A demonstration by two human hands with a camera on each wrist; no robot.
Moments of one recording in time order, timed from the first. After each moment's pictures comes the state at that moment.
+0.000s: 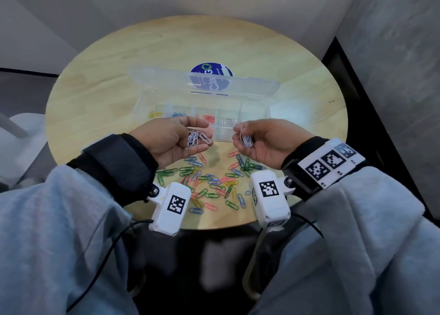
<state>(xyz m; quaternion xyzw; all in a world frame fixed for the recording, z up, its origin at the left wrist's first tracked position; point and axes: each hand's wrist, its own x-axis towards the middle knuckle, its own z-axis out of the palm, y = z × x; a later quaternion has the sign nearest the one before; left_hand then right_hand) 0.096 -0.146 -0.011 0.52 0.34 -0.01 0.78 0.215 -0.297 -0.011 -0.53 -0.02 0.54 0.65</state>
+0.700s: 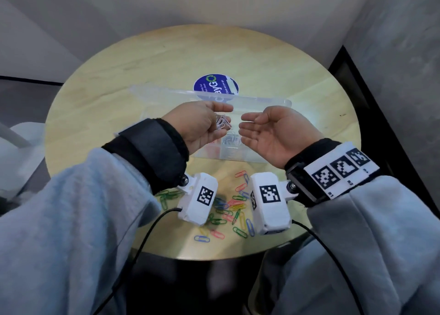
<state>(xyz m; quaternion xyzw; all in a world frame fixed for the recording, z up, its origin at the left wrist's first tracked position) 0.160 -0.135 0.005 0.59 0.32 0.01 0.74 0.235 -0.266 0.005 -0.53 -0.01 0.47 0.70</state>
